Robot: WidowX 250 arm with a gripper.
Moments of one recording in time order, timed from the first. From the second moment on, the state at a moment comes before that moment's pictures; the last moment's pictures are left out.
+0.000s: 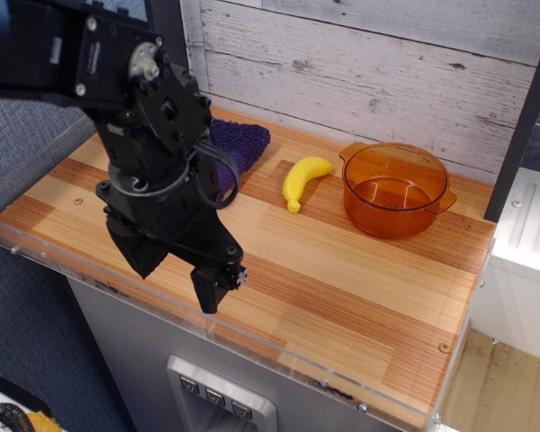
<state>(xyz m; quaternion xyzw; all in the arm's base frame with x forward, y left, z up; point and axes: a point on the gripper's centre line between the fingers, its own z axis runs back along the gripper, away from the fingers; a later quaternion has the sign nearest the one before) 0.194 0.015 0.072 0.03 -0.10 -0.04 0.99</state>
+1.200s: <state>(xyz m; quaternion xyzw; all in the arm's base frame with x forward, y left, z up) 0.283 0.021 0.077 0.06 -0.10 0.00 0.99</state>
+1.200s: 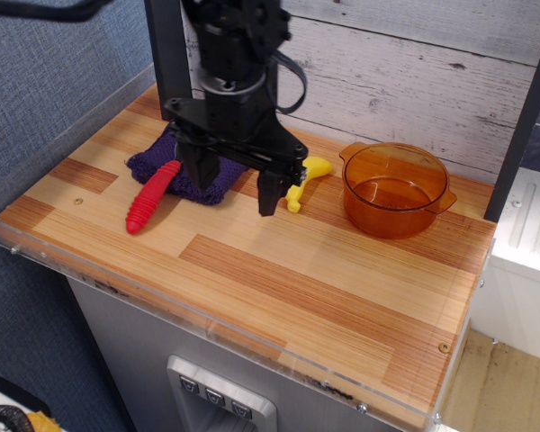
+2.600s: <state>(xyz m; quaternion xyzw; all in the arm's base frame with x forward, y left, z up) 0.364 0.020 0.015 0.04 -0.10 0.03 0.99</state>
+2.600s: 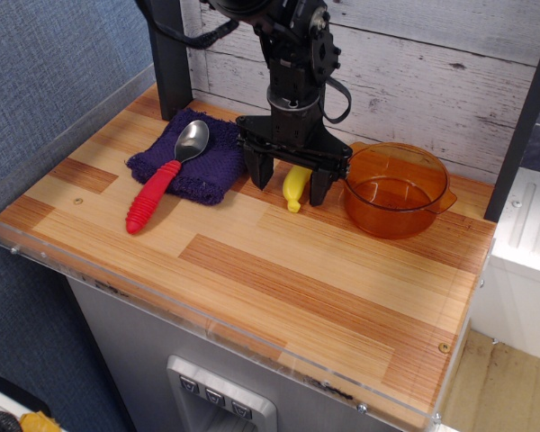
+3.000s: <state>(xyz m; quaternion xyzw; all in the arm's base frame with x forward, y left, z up) 0.364 0.021 0.015 0.03 -0.10 0.04 0.99</state>
